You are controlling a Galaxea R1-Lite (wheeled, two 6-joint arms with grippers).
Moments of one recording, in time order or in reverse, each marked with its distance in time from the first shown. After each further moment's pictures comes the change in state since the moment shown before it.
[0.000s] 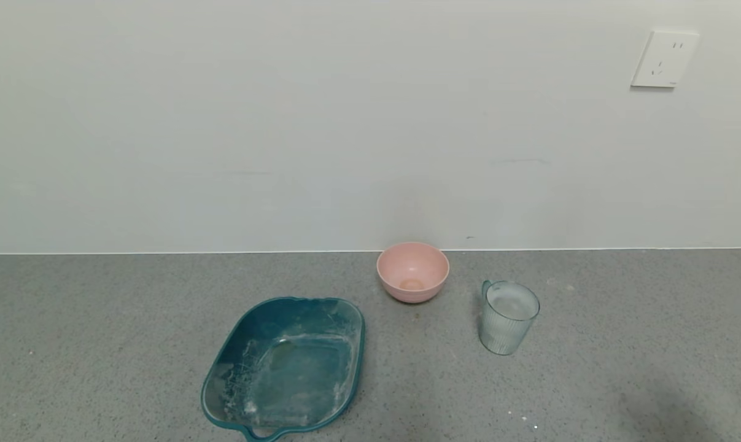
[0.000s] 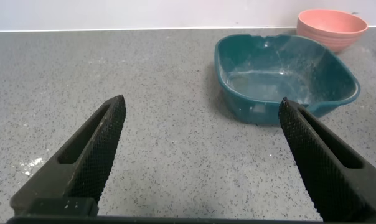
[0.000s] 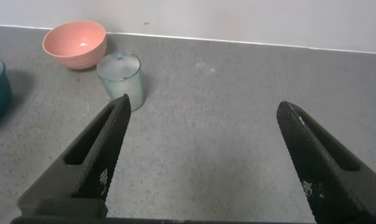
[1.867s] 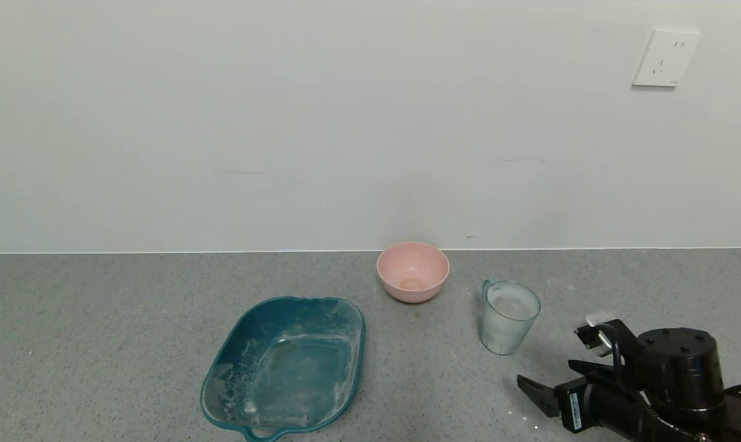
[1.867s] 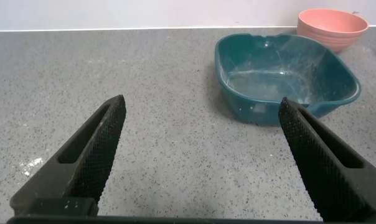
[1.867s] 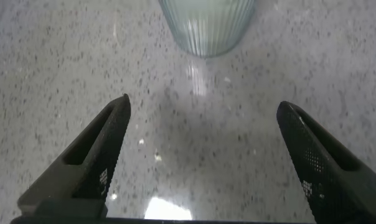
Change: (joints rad) left arm 0.000 0.000 0.000 0.000 0.000 0.000; right arm 0.385 1.194 0.237 -1.041 -0.079 0.120
